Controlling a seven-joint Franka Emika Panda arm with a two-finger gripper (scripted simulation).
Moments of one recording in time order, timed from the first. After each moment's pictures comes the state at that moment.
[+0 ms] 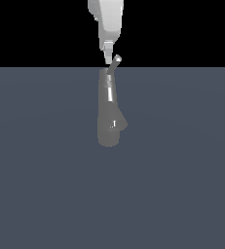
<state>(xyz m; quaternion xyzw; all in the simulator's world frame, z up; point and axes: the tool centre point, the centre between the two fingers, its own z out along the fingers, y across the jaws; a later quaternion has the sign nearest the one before) 0.002 0.010 0.304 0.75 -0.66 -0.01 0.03</state>
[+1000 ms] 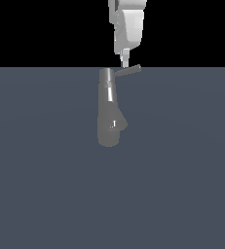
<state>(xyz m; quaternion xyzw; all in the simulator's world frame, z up) 0.045 -0.040 0.293 0.75 -0.66 0.00 0.03</state>
